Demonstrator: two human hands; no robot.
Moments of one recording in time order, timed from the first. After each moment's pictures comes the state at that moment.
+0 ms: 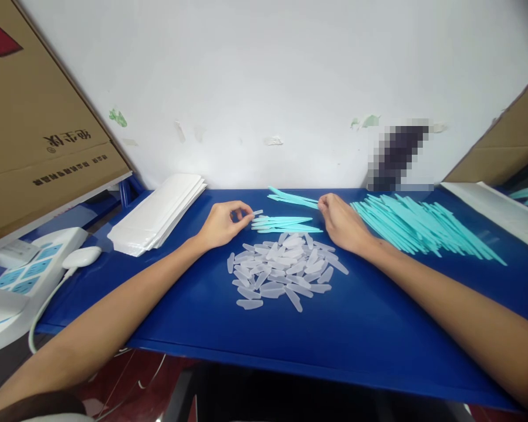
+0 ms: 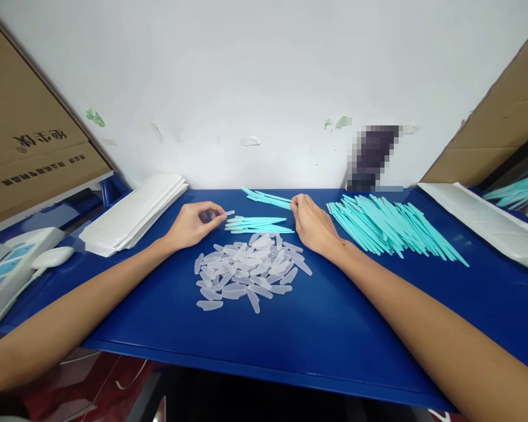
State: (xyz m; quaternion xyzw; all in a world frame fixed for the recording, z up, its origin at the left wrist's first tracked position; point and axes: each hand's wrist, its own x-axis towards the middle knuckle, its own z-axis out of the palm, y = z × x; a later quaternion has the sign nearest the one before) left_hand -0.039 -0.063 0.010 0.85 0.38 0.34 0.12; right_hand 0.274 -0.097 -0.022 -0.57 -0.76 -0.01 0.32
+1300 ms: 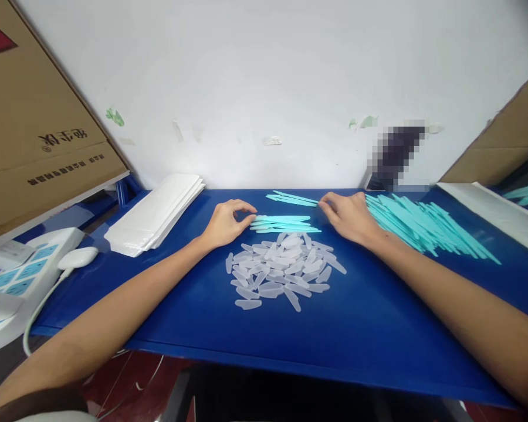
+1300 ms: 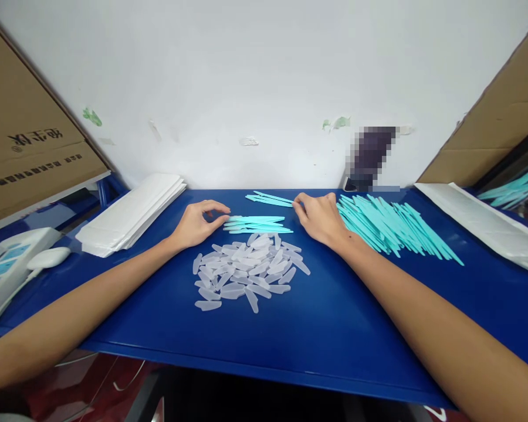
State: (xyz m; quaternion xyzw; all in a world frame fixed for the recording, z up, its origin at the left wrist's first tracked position) left_hand -0.029 -0.054 -0.002 0.85 0.37 0.36 0.11; right_hand 0.287 -0.087 -0.009 -0.62 -0.75 -0.08 0.23
